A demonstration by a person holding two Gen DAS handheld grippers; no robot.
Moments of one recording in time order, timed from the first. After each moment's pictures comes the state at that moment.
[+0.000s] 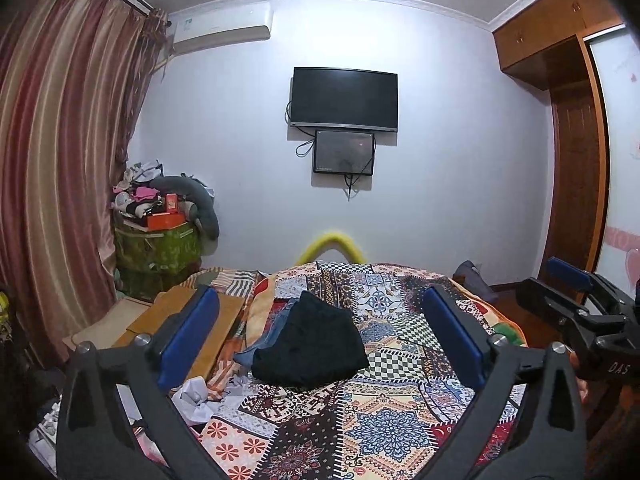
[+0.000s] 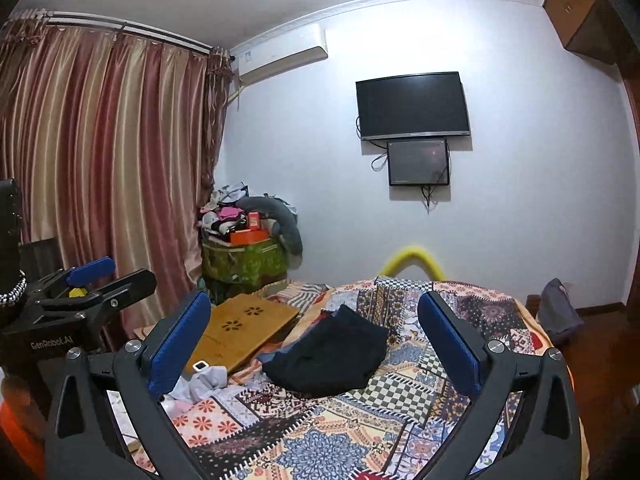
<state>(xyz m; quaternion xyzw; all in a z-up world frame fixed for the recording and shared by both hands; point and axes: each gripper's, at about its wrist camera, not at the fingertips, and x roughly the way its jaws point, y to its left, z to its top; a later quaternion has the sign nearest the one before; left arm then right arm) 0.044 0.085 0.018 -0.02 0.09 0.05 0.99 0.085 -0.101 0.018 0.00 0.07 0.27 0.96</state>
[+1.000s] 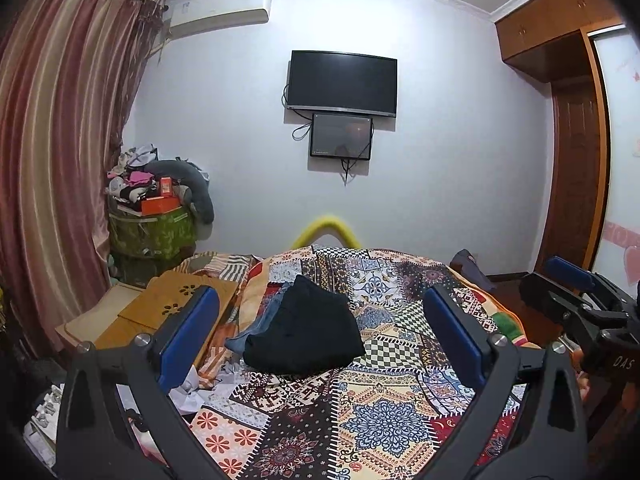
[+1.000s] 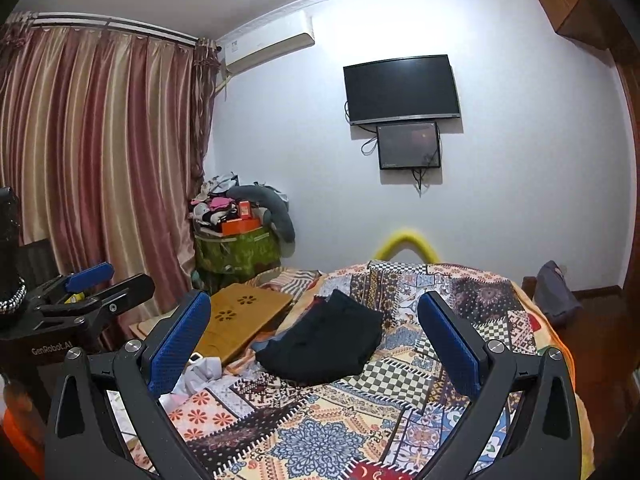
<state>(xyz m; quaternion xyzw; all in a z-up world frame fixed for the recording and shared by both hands) 0.065 0.093 0.000 -0.03 0.12 0.04 0.99 0.091 -0.109 0.007 0.01 0.10 0.26 0.96</state>
